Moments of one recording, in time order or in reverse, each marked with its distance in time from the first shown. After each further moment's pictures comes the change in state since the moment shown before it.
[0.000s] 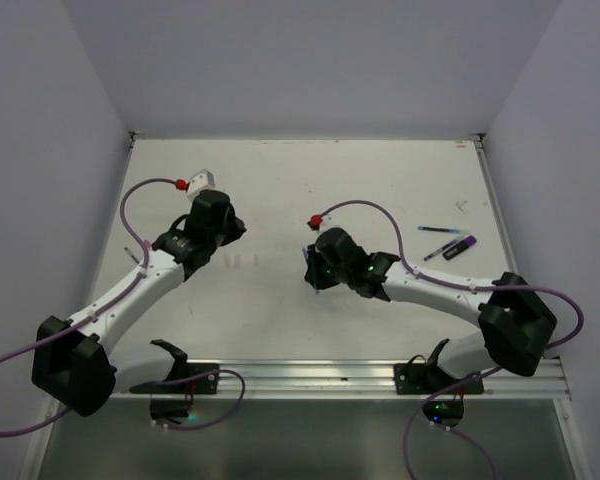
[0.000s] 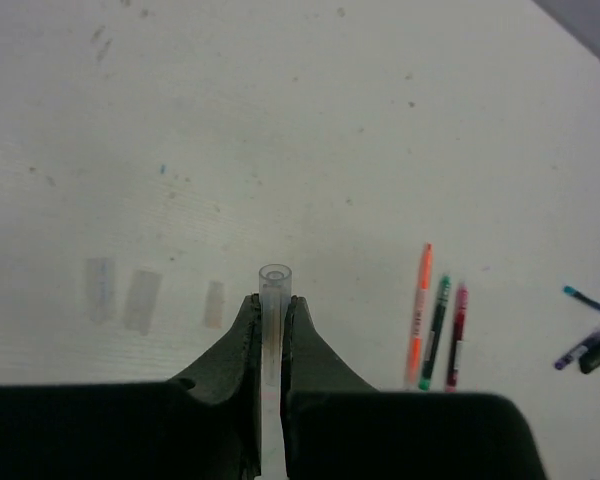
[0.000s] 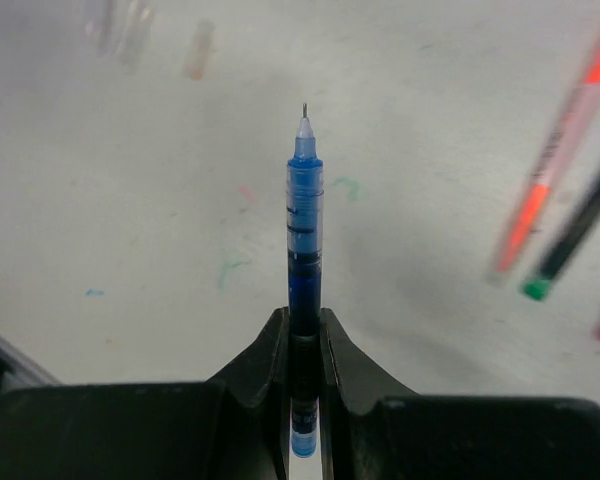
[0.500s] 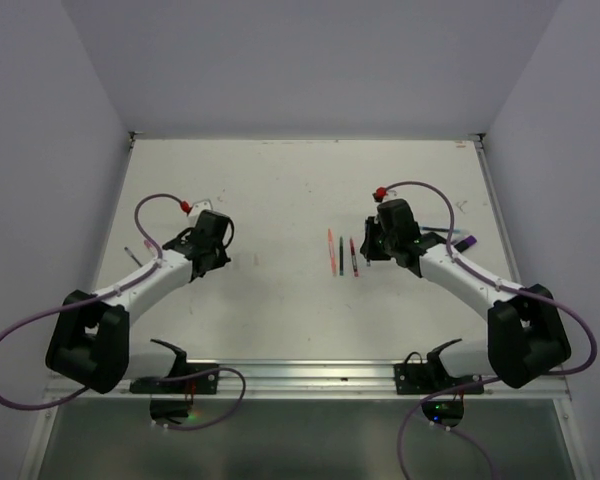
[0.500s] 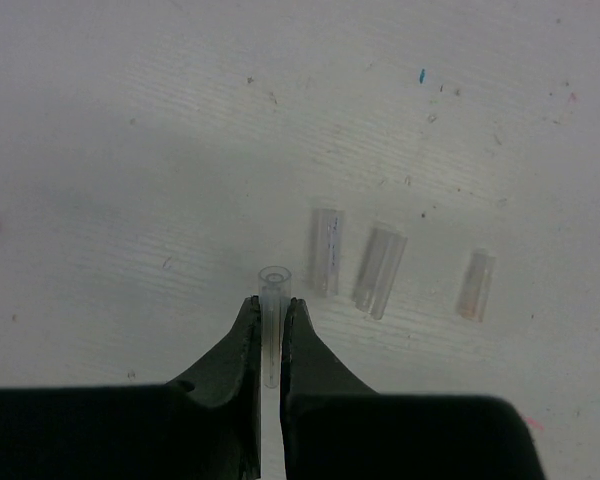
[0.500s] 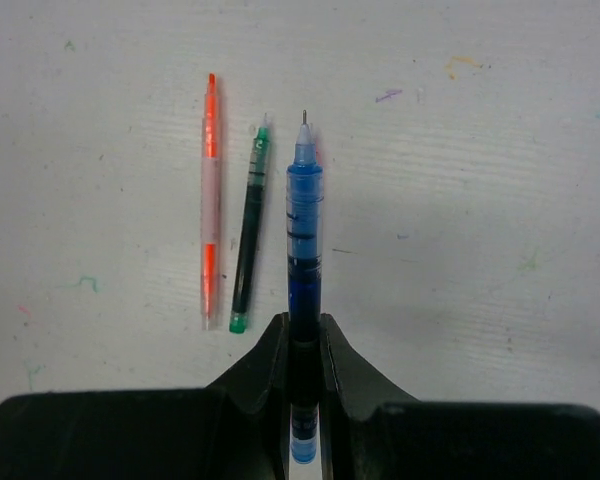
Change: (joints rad) left arm 0.087 0.117 -0.160 -0.087 -0.107 0.222; right arm -0.493 -0.105 -0.059 -0.102 -0.058 -0.136
